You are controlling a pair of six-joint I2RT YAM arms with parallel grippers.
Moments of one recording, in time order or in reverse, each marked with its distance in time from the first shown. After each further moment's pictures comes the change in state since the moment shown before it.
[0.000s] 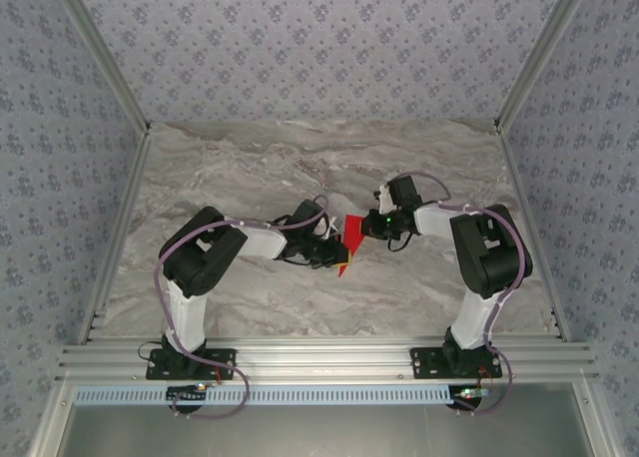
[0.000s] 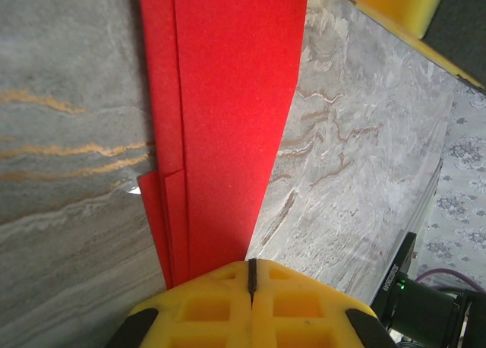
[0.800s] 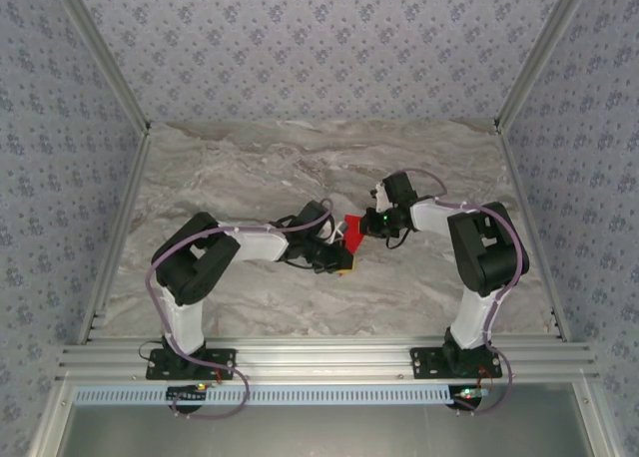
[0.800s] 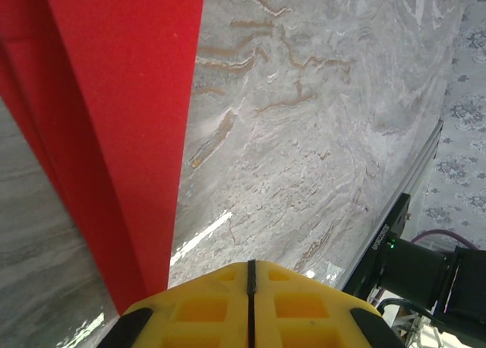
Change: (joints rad) left arm -0.050 -0.069 0.018 -0.123 0.022 0.019; right arm 0.020 0.017 0.050 -0.073 0.042 -0.026
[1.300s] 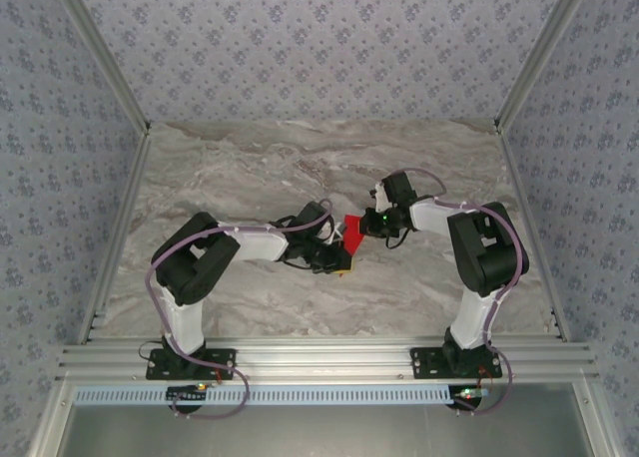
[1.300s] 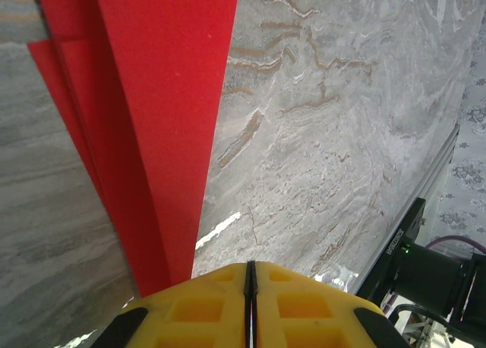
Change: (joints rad) left arm 0.002 0.000 0.000 -0.026 -0.025 0.016; right arm 0.003 0.000 0.007 -0.012 0.009 -0.005
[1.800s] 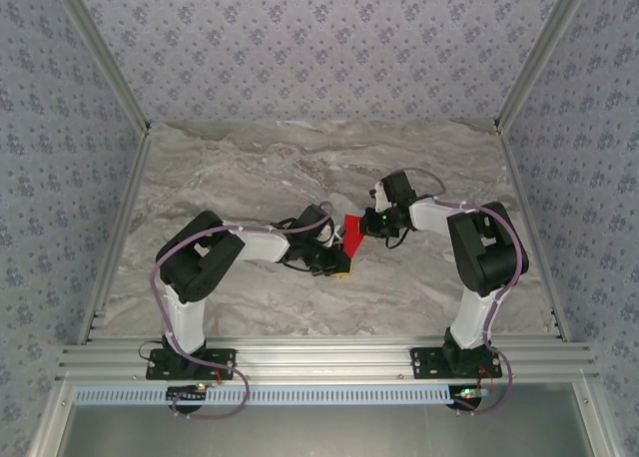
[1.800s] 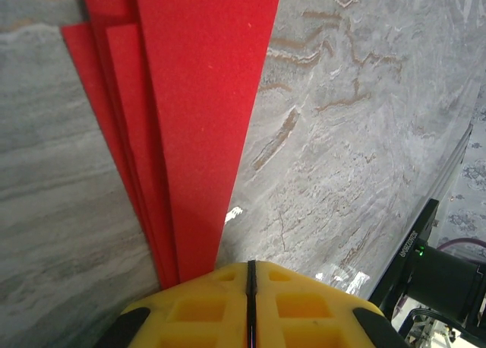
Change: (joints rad) left arm 0.000 0.030 -0.011 0.019 0.000 0.003; right arm 0.002 0.002 0.006 -0.011 0.006 -0.003
